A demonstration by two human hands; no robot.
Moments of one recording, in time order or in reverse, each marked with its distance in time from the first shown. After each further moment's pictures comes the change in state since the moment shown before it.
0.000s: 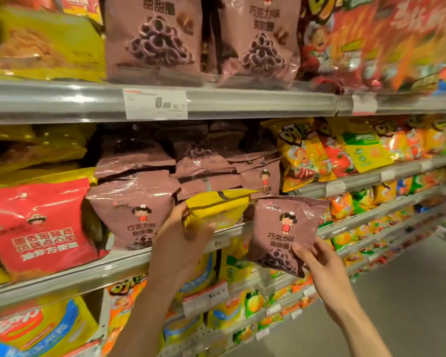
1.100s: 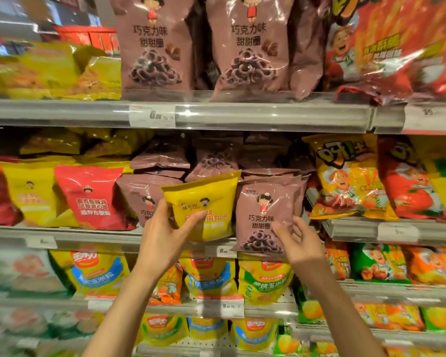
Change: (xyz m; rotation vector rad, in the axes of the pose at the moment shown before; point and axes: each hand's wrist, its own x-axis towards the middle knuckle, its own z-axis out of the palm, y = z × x) left_hand -0.015 0.055 0.018 0.139 0.366 -0.129; right_hand 0.135 0.015 0.006 0.044 -0.444 -0.041
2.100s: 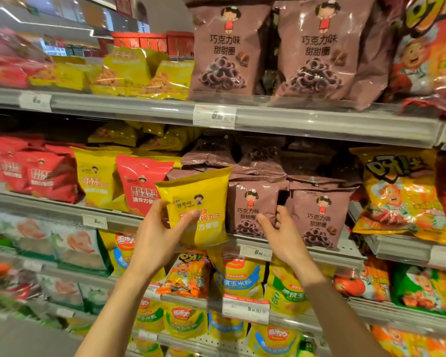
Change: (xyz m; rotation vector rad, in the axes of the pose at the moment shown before) left_hand -0.019 -0.030 -0.084 -0.075 0.107 -0.185; right_hand 0.030 -0.016 0.104 -0.357 -0.151 -0.072
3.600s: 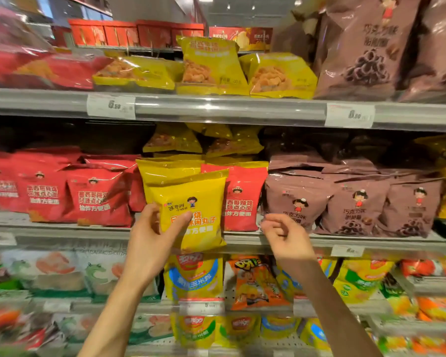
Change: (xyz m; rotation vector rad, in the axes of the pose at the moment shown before) left_hand 0.128 -0.141 -0.197 -0.268 -0.164 0.003; right_hand -0.025 -0.117 0.222 0.152 0.165 0.039
